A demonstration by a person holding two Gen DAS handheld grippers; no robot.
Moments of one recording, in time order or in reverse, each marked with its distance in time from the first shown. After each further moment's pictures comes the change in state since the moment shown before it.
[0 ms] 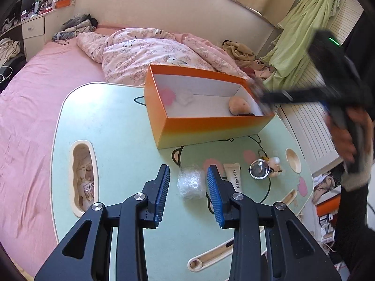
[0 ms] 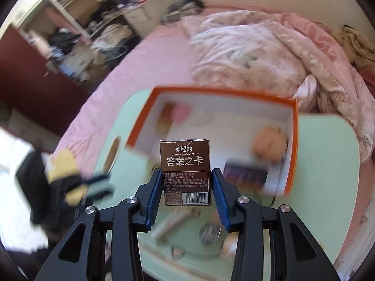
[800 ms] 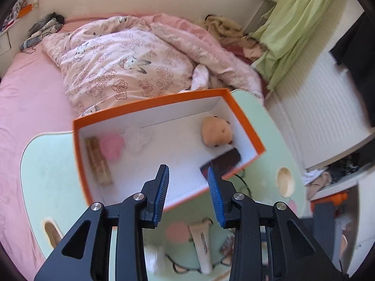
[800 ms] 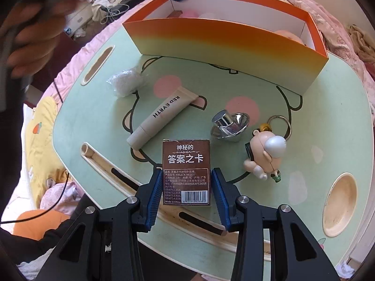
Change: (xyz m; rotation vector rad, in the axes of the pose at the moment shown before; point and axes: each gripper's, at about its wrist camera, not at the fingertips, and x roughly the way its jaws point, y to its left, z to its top) left arm 0.104 -0.071 0.120 0.117 0.225 -0.012; right arm 0.071 0.022 -0.100 -0.105 0.142 -0.114
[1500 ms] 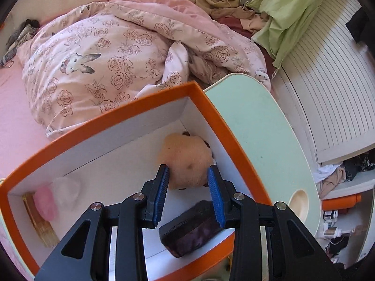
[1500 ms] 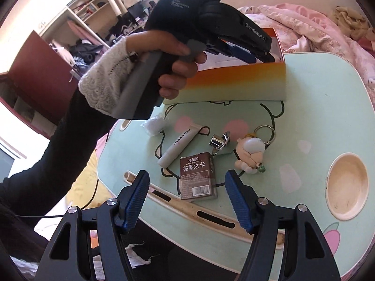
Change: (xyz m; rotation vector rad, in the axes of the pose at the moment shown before) left arm 0.110 -0.056 0.051 0.062 0.133 0.012; right arm -0.057 -0.039 -0.042 0.148 -0.287 0.252
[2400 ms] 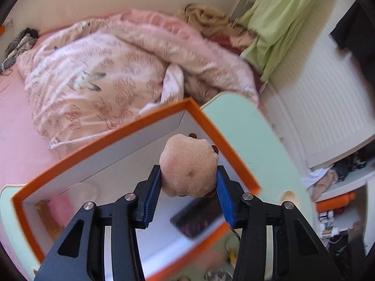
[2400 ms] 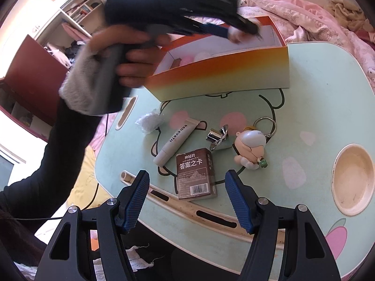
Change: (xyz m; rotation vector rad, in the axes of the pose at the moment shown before) left arm -0.069 0.014 -0.020 0.036 -0.160 -0.076; right arm -0.001 -0.006 -0.009 0.034 0.022 -0.005
